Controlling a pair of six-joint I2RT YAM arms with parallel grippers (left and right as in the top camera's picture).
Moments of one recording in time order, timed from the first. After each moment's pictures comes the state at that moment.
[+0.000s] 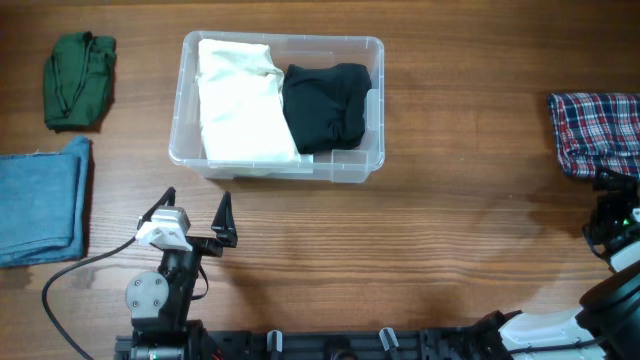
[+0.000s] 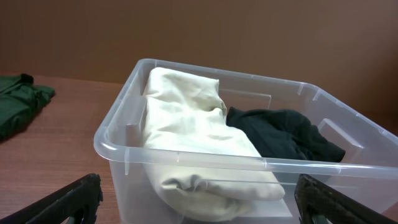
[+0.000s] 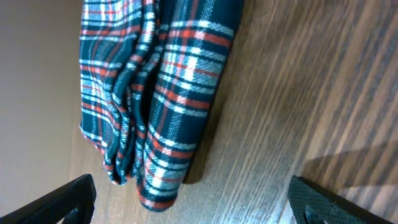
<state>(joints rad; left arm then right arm) 0.03 0.01 0.01 -0.05 0.18 -0.18 -1.01 1.71 0.64 0.28 -0.59 0.65</state>
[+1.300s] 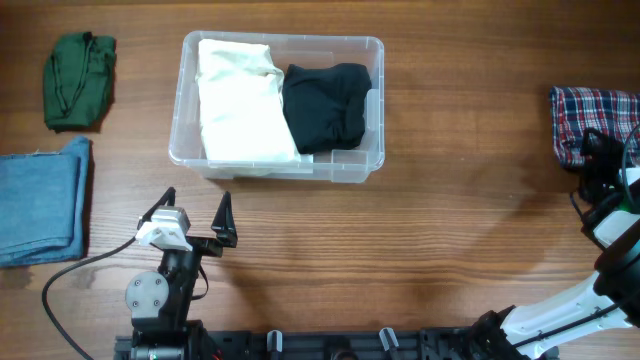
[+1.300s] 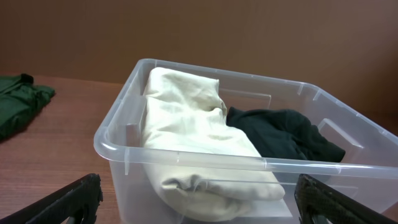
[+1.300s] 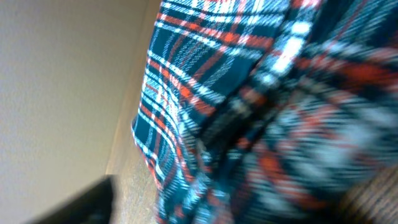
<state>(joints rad) 0.03 0.01 0.01 -0.05 0.18 -0.18 -0.83 1.94 0.73 0.66 -0.61 0.81</state>
